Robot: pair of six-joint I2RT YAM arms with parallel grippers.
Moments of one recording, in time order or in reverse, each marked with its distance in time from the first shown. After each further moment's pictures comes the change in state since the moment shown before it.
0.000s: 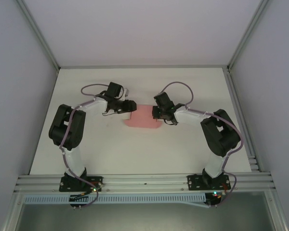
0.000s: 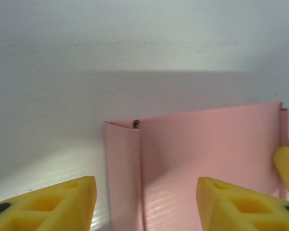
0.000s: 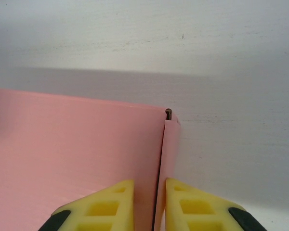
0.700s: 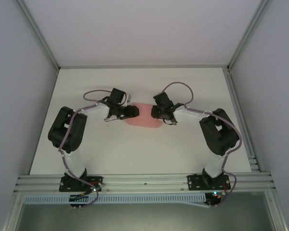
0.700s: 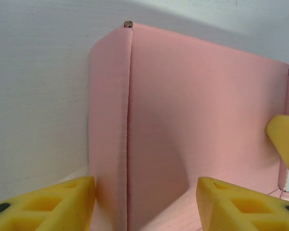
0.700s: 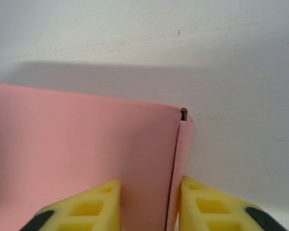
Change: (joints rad) left arm -0.060 -0.045 -0.106 0.074 0.006 -0.088; right arm 0.001 0.018 0.011 -0.006 -0.002 0.072
